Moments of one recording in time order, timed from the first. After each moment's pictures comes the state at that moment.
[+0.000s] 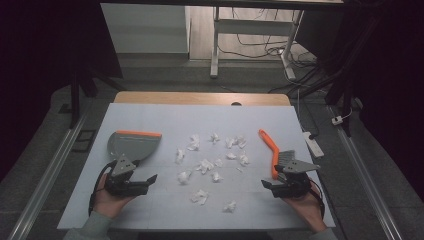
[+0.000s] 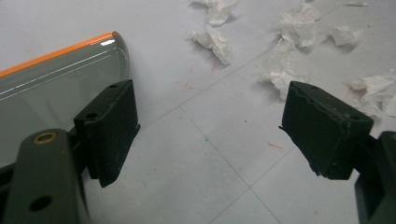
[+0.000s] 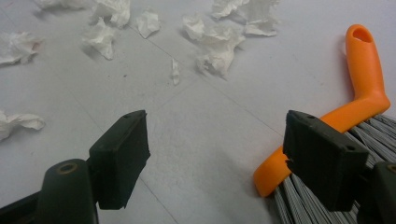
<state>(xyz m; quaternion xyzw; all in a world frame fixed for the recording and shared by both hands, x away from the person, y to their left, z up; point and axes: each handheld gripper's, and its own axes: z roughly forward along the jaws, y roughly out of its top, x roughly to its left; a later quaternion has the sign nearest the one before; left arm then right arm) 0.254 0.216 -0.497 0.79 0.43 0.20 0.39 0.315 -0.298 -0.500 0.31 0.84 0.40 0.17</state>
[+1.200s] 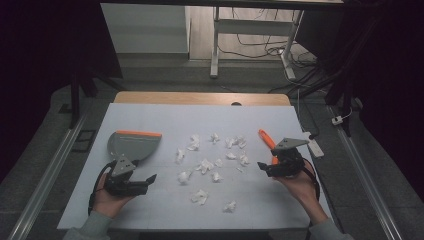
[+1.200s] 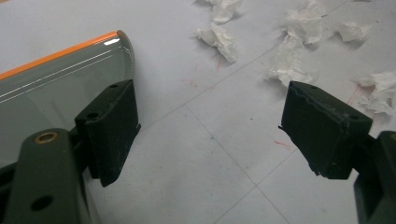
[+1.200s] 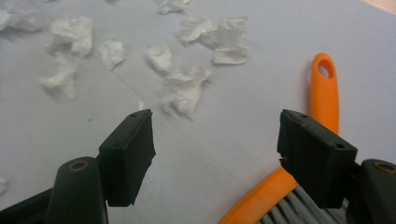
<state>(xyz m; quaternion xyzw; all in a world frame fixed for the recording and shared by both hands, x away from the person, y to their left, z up) 0.255 0.217 -0.499 0.79 0.43 0.21 0.38 0.359 -0.269 -0.460 0.34 0.86 0.34 0.18</state>
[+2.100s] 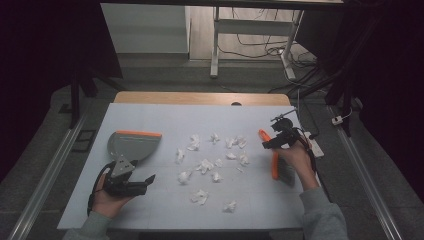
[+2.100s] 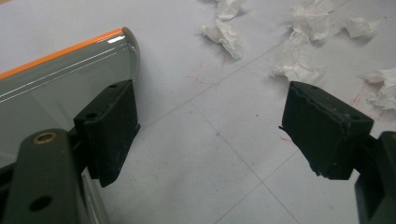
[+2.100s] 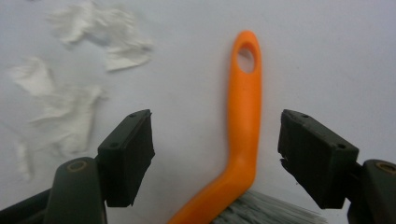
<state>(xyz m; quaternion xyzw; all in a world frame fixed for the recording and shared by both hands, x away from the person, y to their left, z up) 0.253 0.219 -0.501 0.79 0.43 0.21 0.38 0.460 -0.269 -0.458 0.45 0.86 0.20 0.14</state>
